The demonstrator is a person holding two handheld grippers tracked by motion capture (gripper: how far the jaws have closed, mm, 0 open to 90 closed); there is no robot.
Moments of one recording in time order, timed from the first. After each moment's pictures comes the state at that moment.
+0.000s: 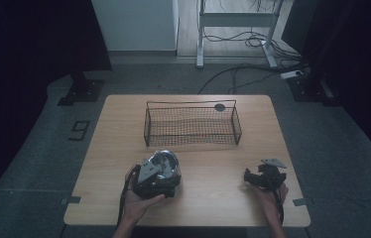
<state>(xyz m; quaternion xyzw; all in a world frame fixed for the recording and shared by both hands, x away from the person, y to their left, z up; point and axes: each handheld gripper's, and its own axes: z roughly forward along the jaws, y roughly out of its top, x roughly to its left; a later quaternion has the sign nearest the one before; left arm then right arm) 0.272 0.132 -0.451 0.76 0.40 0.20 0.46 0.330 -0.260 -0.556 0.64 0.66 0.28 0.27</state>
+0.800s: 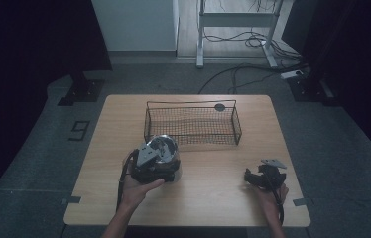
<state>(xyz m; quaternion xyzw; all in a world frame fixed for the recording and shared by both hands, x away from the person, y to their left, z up) 0.295 0.133 -0.415 0.76 0.40 0.22 0.46 0.329 -0.260 -0.556 0.64 0.65 0.28 0.28</state>
